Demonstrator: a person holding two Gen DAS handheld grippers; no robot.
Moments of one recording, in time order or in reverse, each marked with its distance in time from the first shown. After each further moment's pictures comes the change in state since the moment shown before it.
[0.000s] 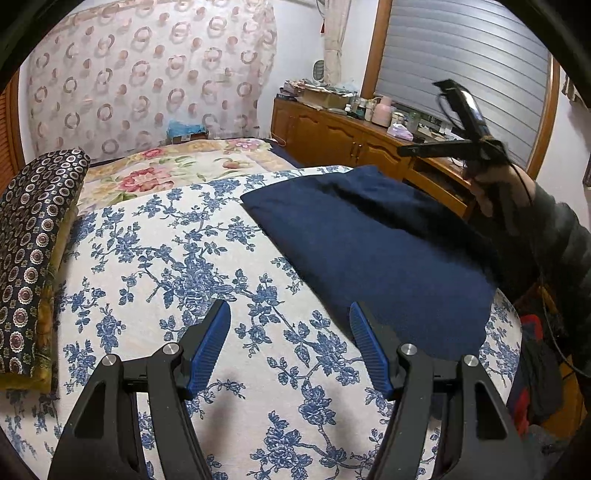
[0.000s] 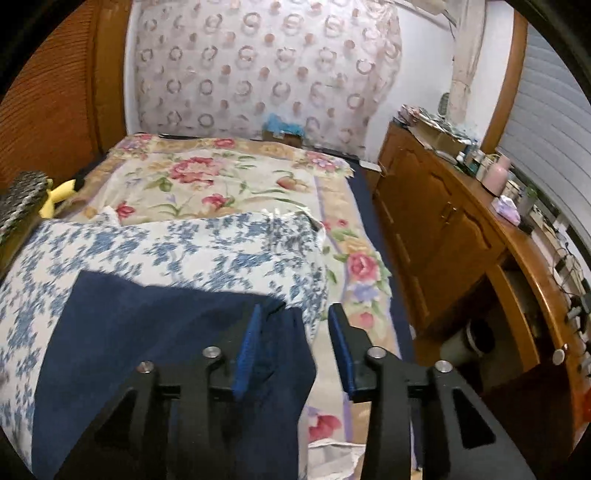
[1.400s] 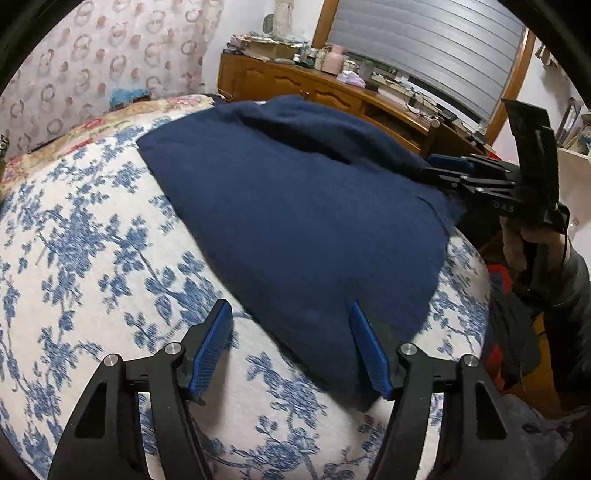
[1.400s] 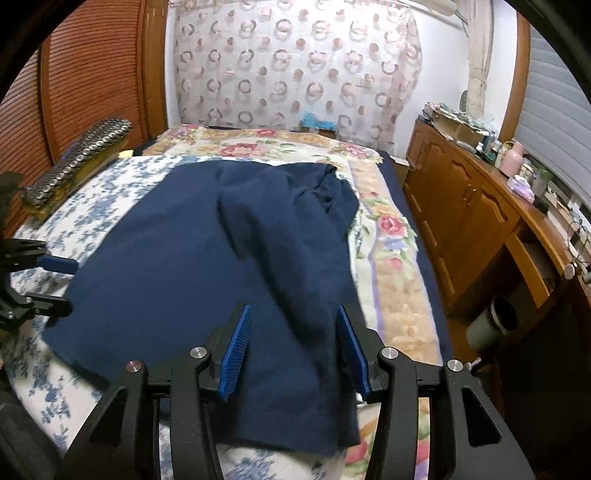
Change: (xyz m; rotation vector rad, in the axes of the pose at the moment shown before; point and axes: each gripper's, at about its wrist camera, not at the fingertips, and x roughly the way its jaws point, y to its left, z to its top) left arm 0.032 -0.075 -0.027 0.073 0.206 -0.180; right arm -0.100 -0.011 -0.142 -0.020 -0.022 0.130
